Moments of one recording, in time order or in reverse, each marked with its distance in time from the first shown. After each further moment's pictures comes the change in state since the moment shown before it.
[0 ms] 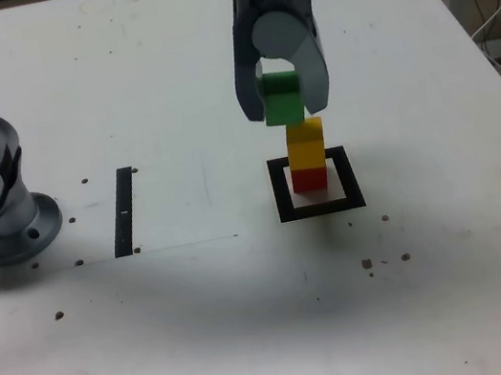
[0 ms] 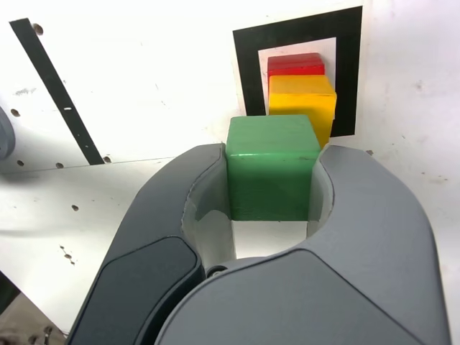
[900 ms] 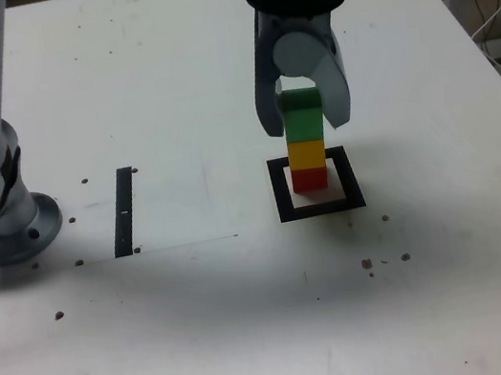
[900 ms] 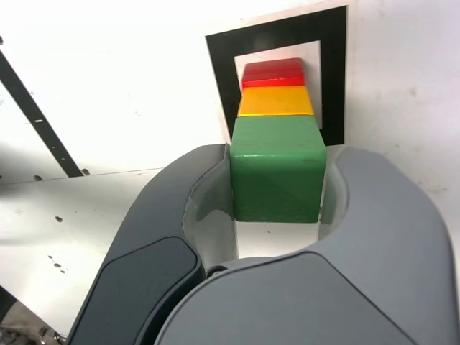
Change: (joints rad) arm 0.023 0.056 0.021 -0.057 -0.027 0.049
